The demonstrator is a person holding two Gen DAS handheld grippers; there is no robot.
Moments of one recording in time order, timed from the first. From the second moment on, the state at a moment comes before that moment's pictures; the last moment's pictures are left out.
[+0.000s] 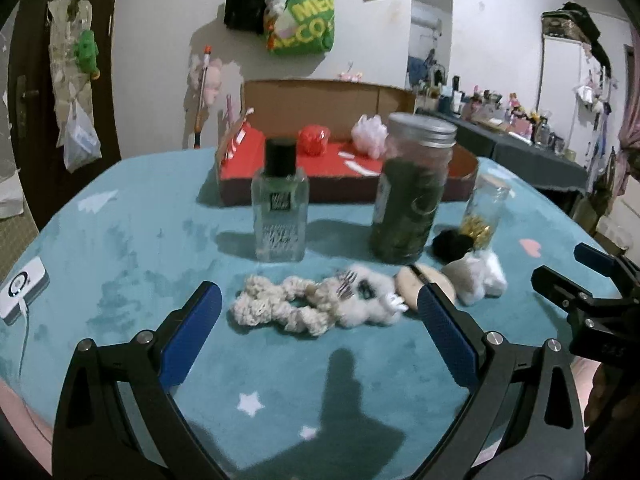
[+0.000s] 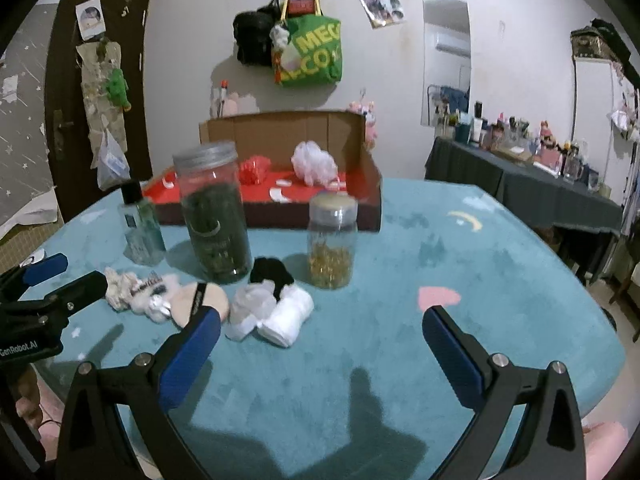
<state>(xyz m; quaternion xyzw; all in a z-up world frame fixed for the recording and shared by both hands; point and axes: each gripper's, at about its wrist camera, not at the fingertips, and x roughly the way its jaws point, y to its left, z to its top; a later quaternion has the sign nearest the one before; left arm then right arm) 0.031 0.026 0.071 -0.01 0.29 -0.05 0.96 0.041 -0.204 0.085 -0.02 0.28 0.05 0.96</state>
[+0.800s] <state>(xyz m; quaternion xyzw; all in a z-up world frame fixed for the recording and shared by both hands) 0.081 0.046 0.041 -0.02 0.38 -0.10 0.92 0.098 -0.206 0.048 0.01 0.36 0.10 0.93</state>
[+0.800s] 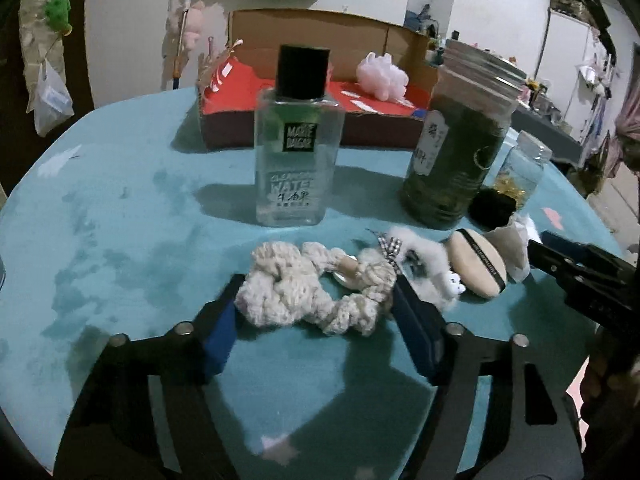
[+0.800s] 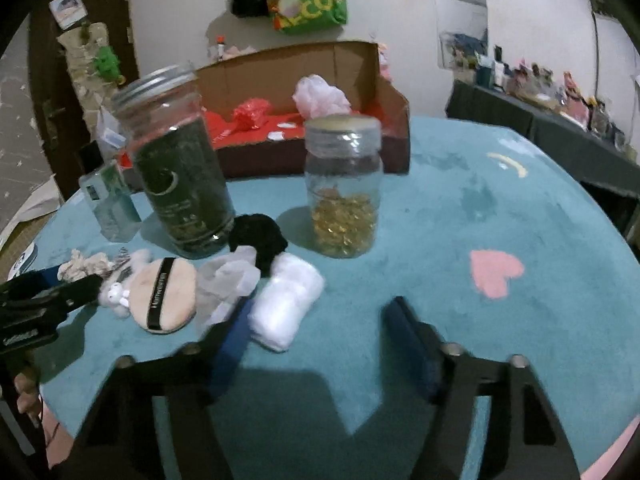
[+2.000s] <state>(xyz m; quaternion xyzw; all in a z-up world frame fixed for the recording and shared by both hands) 0.048 0.013 0.078 0.00 0.33 -0.17 0.93 0.067 -0.194 0.083 0.01 0.31 0.17 0.93</state>
